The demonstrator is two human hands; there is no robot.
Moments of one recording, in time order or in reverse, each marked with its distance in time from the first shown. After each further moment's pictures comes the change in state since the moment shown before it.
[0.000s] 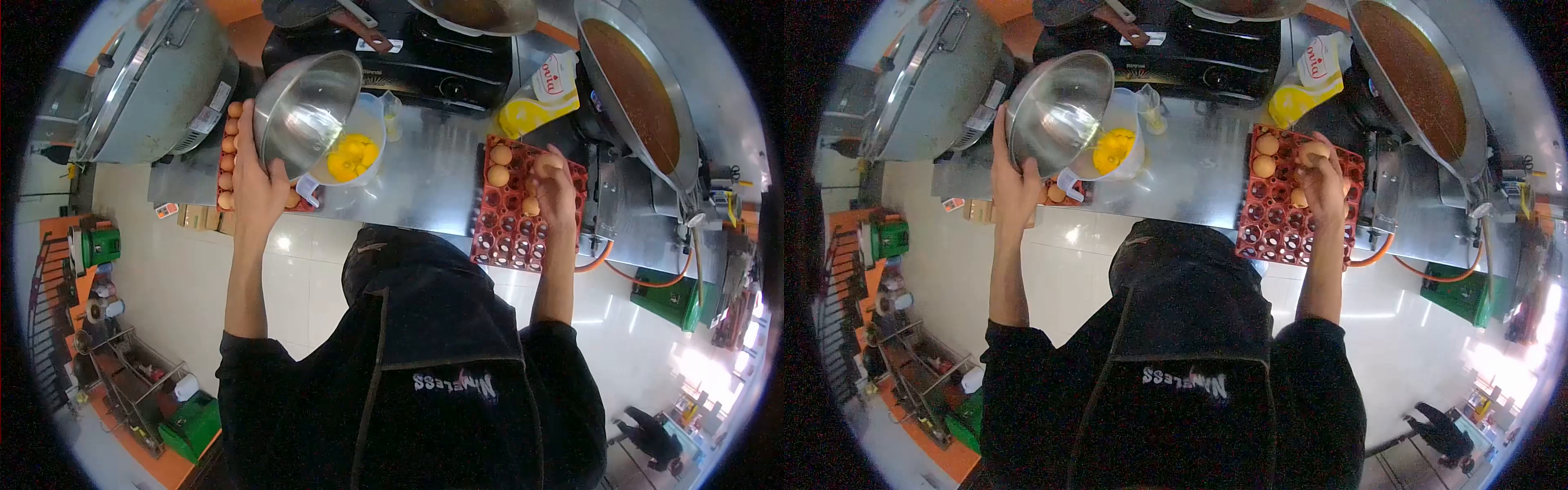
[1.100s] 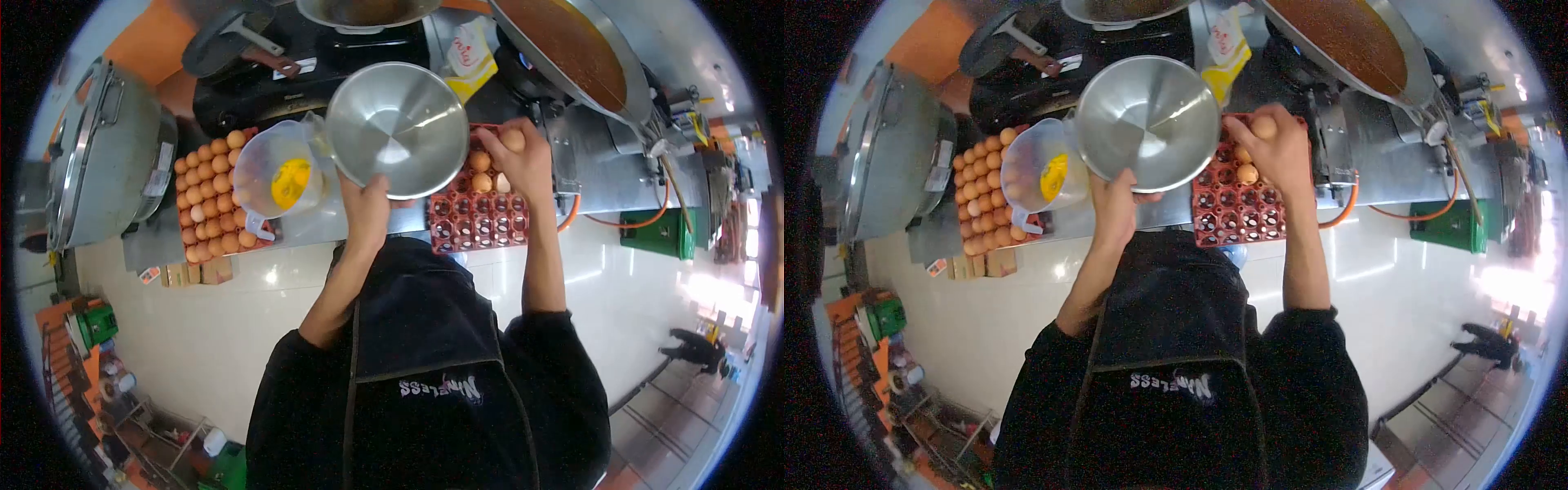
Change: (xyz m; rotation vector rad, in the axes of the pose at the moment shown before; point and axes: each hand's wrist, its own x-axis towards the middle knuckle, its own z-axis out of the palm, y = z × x) left_hand -0.045 0.129 0.183 -1.199 -0.205 -0.652; right_hand -0.046 -0.087 0.067 -0.979 0.283 -0.328
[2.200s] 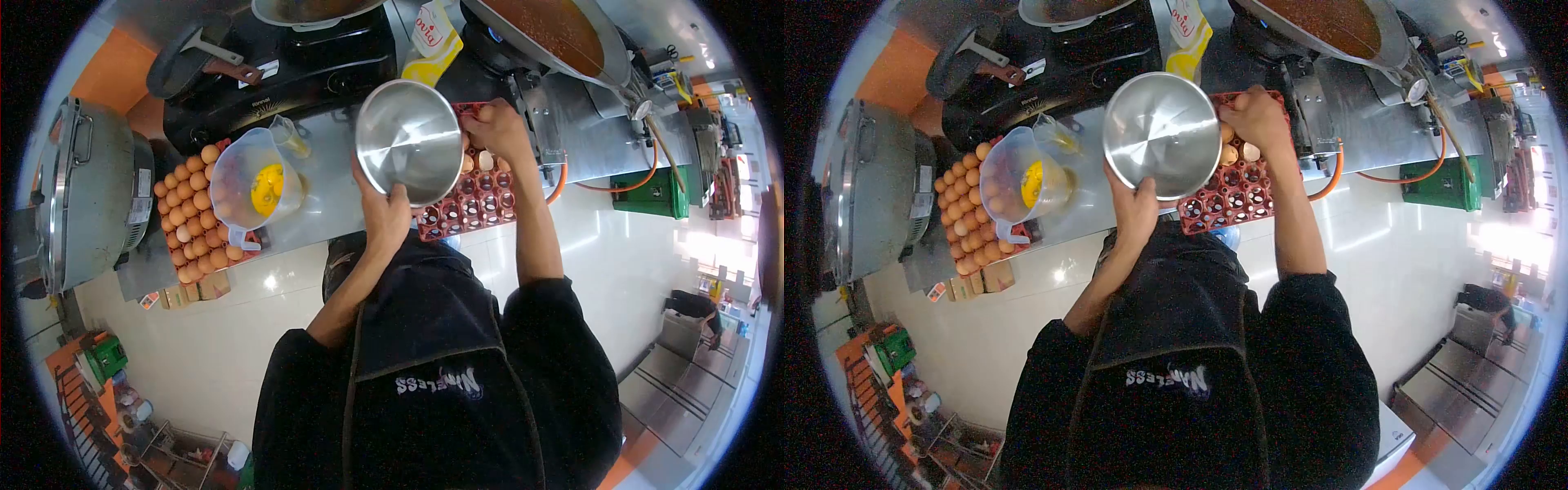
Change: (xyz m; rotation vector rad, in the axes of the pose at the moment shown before) left_hand -0.017 -0.061 0.016 0.362 -0.070 0.018; right_hand 0.034 0.083 0.001 -0.522 -0.127 0.058
